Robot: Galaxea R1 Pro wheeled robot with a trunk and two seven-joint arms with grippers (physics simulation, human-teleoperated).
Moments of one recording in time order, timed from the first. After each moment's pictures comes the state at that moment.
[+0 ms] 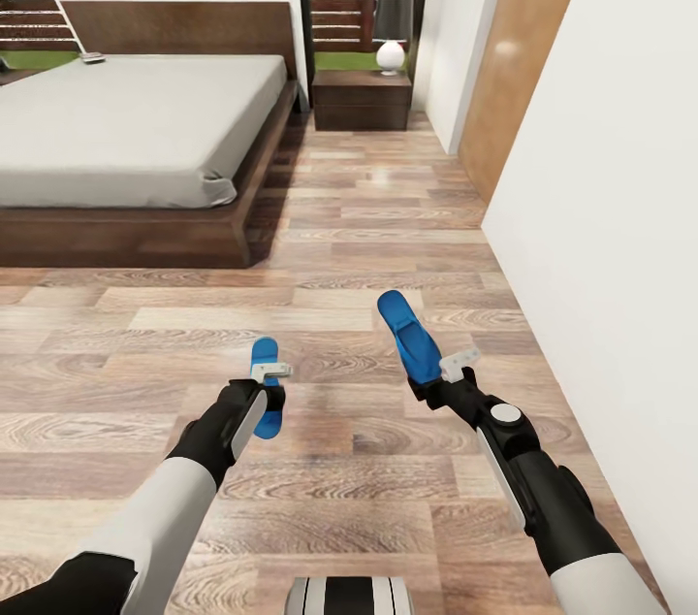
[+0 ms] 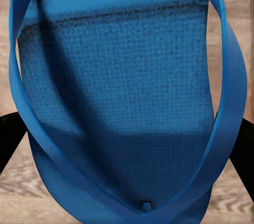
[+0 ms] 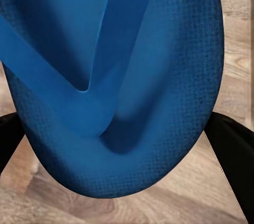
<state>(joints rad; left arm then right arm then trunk) -0.81 -0.09 -0.09 -0.67 0.14 0.63 0.25 -0.52 -0.06 0.14 -1.25 0.11 0.40 0.24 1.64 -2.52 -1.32</state>
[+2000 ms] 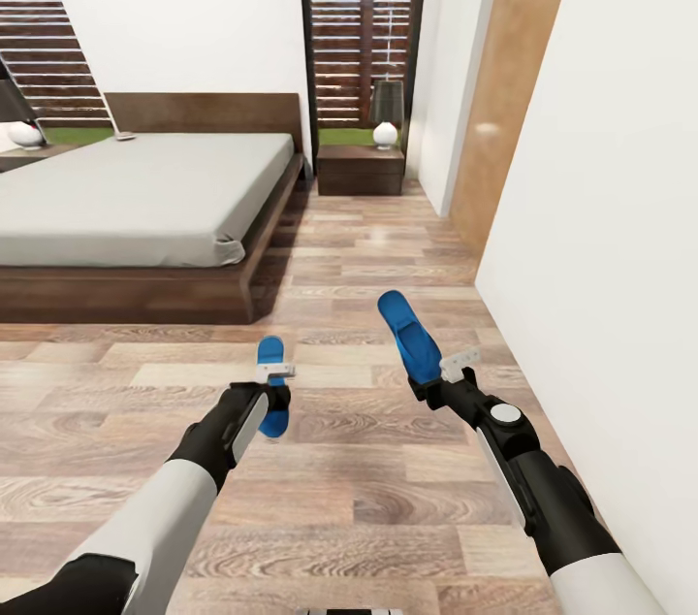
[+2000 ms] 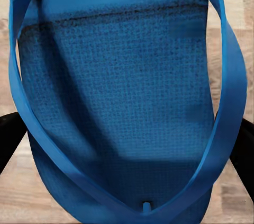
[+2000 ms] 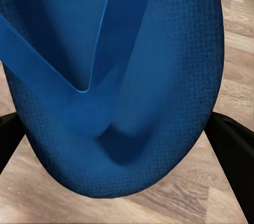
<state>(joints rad) -0.81 -0.10 -0.09 -0.66 0.14 0.58 0.19 -0.52 -0.06 0.14 -1.24 0.11 0.40 0.23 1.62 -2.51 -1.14</state>
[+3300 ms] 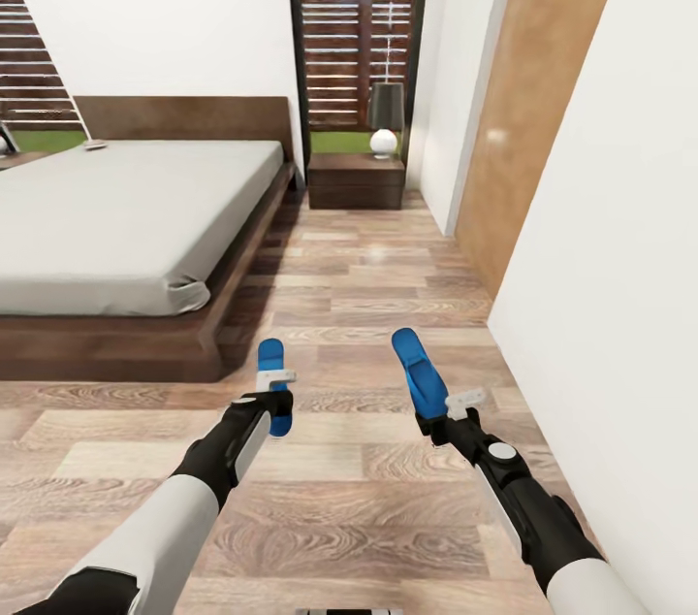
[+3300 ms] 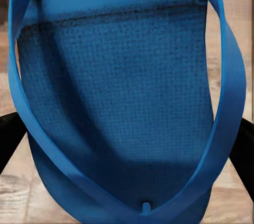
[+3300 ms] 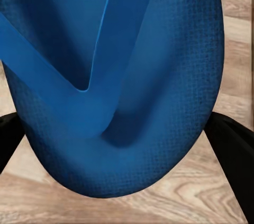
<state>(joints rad) -0.77 -0.11 -0.09 -0.61 0.14 0.38 0.19 -0.52 -0.06 0.14 -0.91 0.01 0.19 0.14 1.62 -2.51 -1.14</state>
